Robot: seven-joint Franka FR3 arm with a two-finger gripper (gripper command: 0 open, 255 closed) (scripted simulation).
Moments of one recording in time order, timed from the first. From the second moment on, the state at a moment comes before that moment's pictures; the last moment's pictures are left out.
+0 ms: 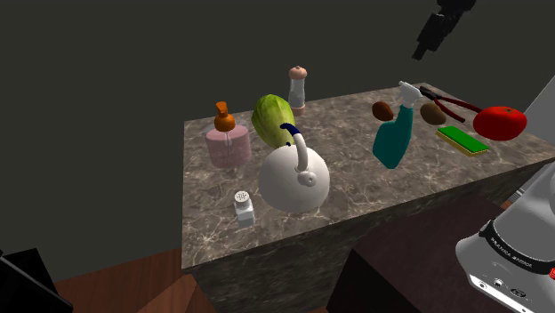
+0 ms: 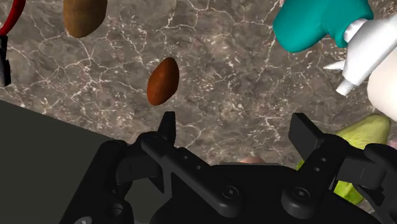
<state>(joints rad) 0.00 -0.65 -0.19 -2.32 -0.11 1.86 -0.20</state>
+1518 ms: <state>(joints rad) 0.02 0.11 -0.45 -2.13 0.17 2.19 -0.68</state>
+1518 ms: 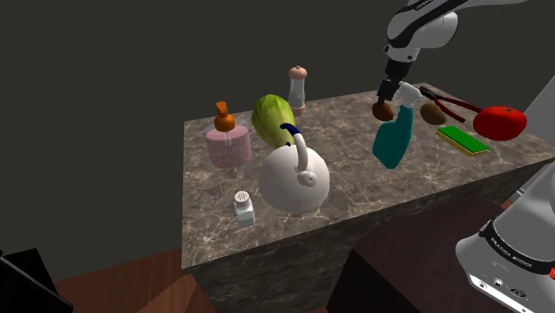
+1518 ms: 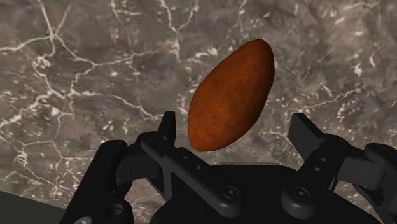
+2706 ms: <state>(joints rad) 0.02 0.16 -0.44 -2.16 0.20 2.26 -0.70</state>
